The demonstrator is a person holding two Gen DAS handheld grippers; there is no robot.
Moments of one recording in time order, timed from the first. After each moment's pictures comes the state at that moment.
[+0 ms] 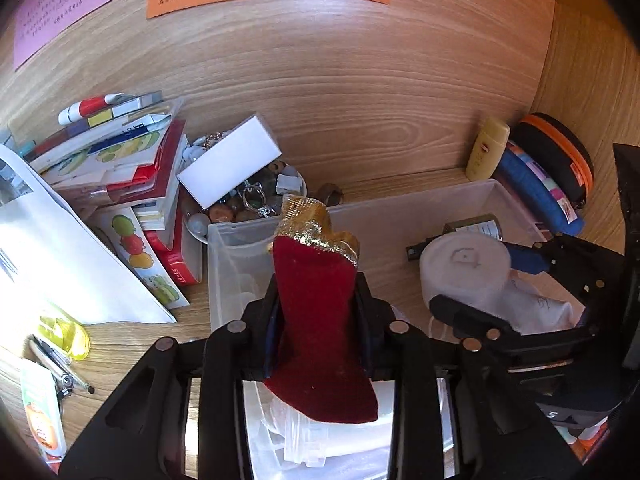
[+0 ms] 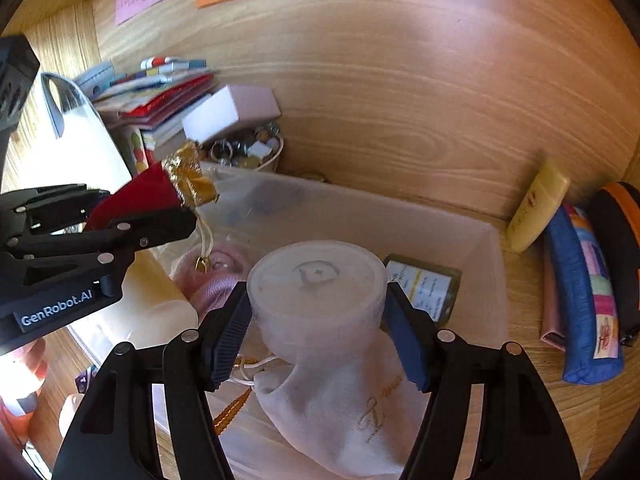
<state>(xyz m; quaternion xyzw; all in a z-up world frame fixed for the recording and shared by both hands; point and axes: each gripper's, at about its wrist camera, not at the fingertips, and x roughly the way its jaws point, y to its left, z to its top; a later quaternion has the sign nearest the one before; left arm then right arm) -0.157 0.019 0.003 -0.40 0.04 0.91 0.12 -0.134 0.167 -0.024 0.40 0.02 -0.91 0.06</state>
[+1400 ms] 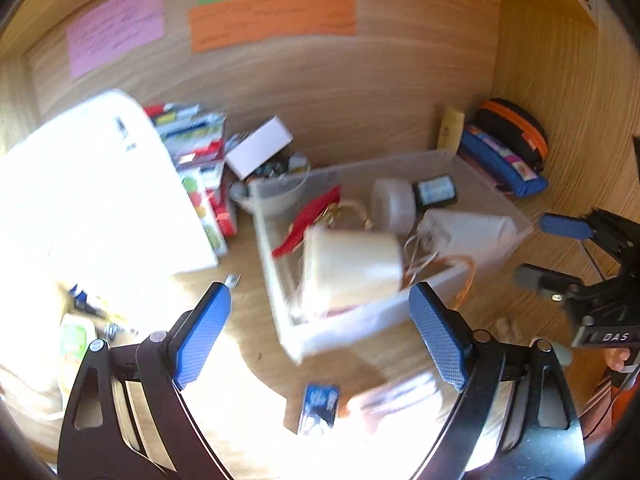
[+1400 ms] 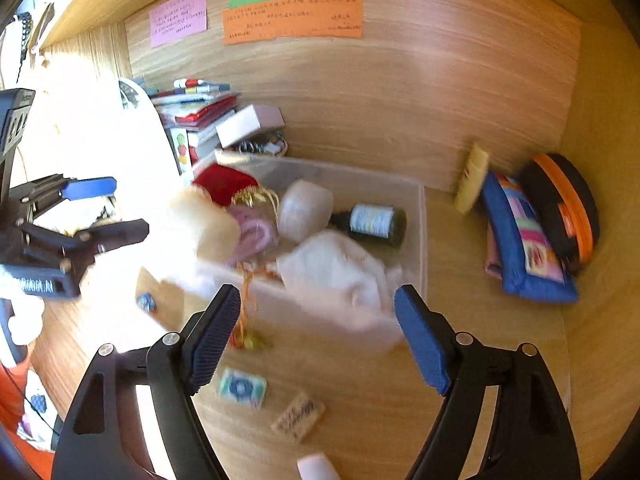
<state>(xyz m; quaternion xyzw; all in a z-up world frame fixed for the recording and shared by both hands) -0.056 -0.010 0.024 -0.37 0.07 0.92 0.14 -0.018 0.180 0.009 0.37 0.02 -0.93 0.04</state>
